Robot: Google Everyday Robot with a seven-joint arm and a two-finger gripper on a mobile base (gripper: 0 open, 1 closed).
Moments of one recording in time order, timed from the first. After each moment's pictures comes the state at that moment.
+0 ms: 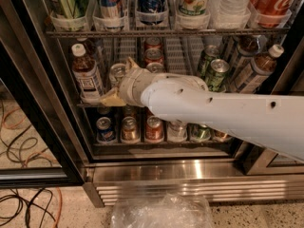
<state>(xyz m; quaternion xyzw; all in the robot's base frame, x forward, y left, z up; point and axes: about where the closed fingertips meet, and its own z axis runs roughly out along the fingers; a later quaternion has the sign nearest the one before) 0.616 0.105 0.849 -0.49 0.66 0.06 0.56</state>
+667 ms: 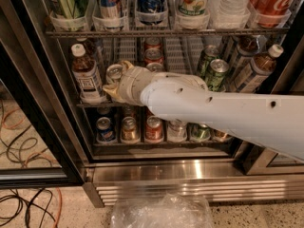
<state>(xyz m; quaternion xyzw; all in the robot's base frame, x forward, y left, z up) 0.616 0.105 0.849 -0.49 0.66 0.06 0.56</state>
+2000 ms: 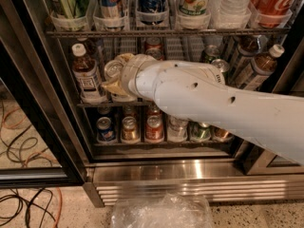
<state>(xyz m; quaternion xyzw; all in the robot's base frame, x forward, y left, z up) 0.594 0.089 0.908 -0.50 0.64 0.02 0.58</state>
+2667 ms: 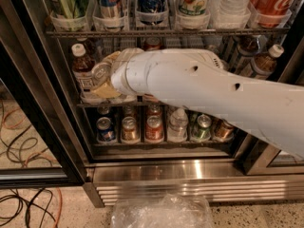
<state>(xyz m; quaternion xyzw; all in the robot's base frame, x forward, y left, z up) 0.571 0.104 0.925 -0.54 0.63 0.03 0.55</state>
